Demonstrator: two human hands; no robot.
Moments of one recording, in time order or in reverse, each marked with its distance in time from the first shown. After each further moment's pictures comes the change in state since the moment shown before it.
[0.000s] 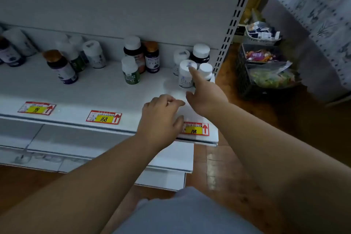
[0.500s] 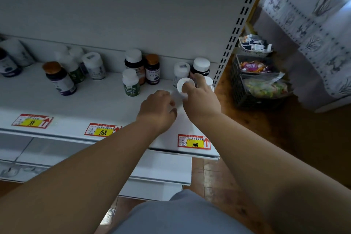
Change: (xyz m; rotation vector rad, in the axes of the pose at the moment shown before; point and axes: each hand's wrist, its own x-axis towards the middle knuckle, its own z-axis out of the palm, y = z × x) left_hand 0.061 -0.025 -0.008 -0.111 -0.153 -0.130; right_hand 0.008 -0.022 0.000 -0.198 0.109 -0.056
